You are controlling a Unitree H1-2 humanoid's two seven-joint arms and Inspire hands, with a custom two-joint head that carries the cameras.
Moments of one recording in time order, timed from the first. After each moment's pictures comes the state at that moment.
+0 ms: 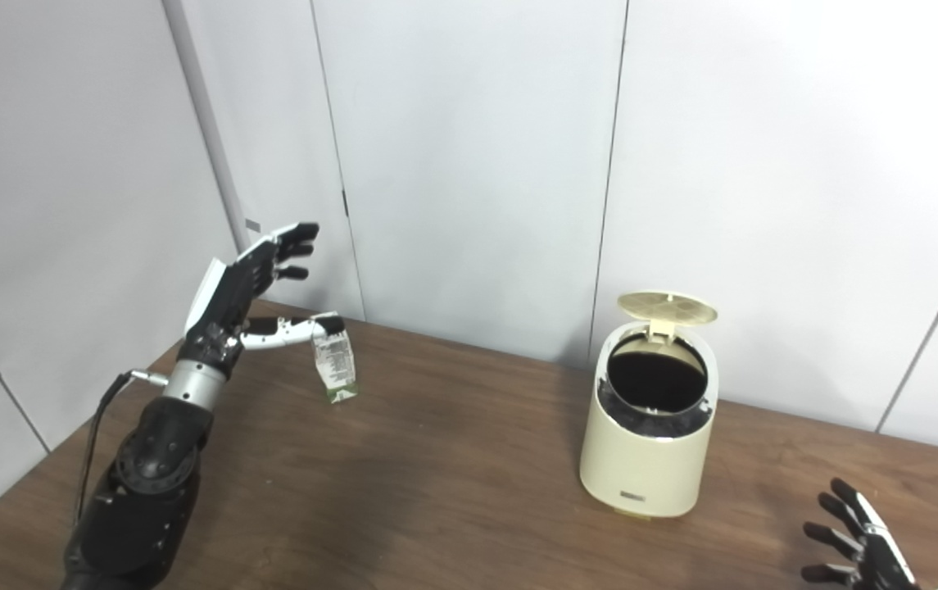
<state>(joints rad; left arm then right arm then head) -0.37 0.48 0.30 0.25 0.05 -0.29 -0.02 -0.09 -0.19 -0.01 -0.01 -0.16 -0.18 0.02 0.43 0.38</state>
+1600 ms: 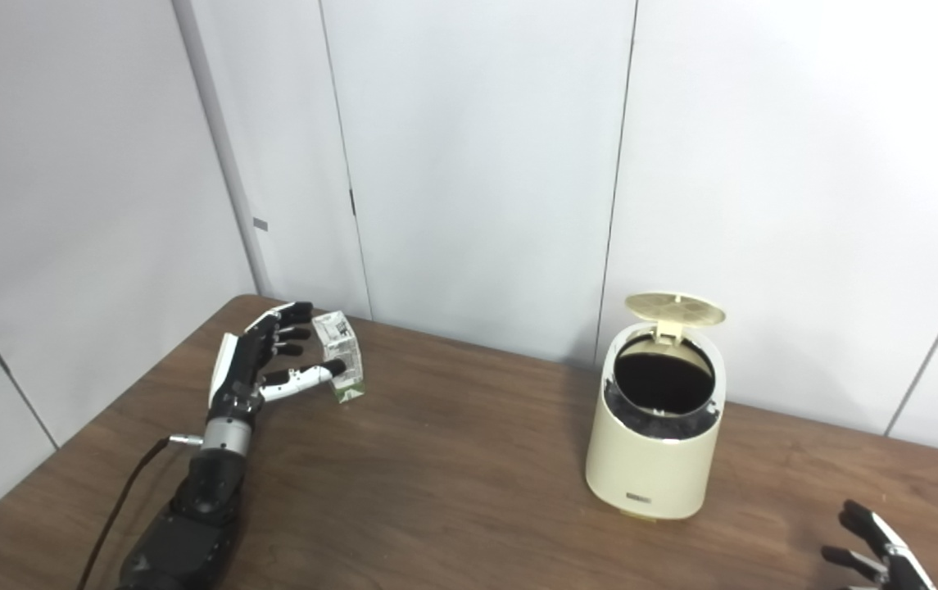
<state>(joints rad) -0.44 0.43 0.22 0.71 0.08 -0.44 0.27 -0.08 -0.25 -0.02 0.01 -0.13 -0.21 0.07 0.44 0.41</state>
